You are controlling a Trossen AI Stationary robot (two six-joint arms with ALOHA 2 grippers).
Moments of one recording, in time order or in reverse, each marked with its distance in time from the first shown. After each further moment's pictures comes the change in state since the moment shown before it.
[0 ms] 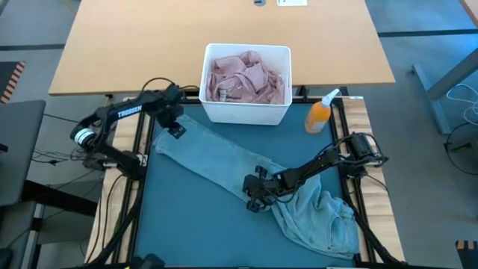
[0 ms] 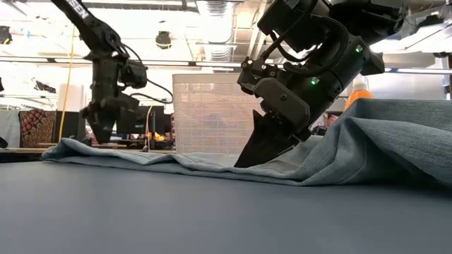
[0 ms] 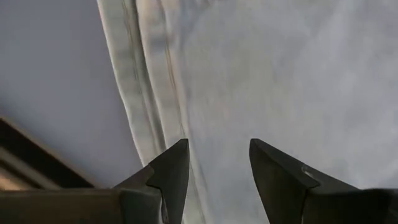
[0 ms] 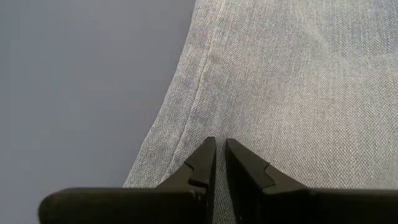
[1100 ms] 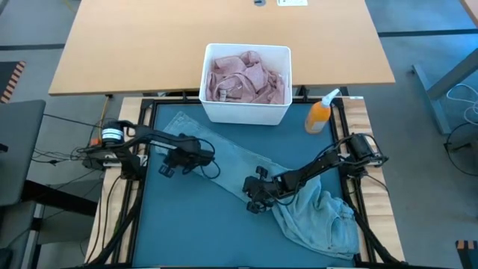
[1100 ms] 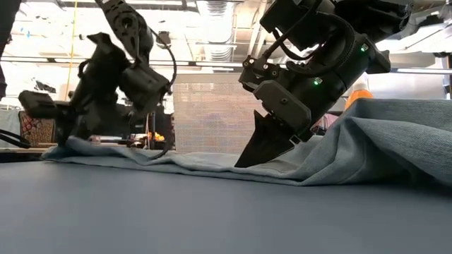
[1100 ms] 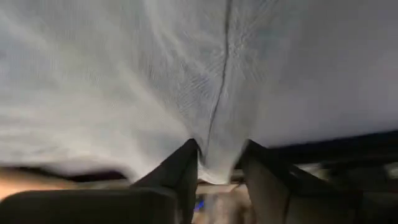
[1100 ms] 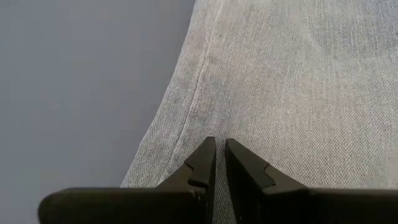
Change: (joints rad) left arm -0.852 0.275 0.060 -0.479 -0.341 0.292; right arm 0.014 -0.002 0.002 -0.007 0.069 -0.005
